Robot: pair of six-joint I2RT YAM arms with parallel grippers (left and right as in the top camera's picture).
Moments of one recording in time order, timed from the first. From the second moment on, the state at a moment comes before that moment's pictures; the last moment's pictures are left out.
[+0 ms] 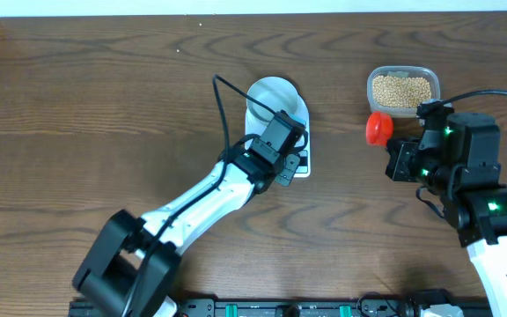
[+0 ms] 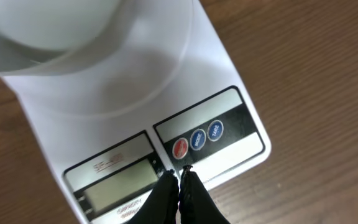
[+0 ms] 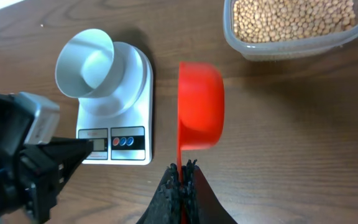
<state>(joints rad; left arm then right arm) -0.69 1.70 1.05 -0.39 -0.08 -0.16 0.10 1.04 0.97 -0.73 -0.21 0.28</state>
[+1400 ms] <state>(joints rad) -0.69 1.81 1.05 -0.30 -0.10 -0.19 0.10 1.04 0.97 -0.76 -0.23 0.27</state>
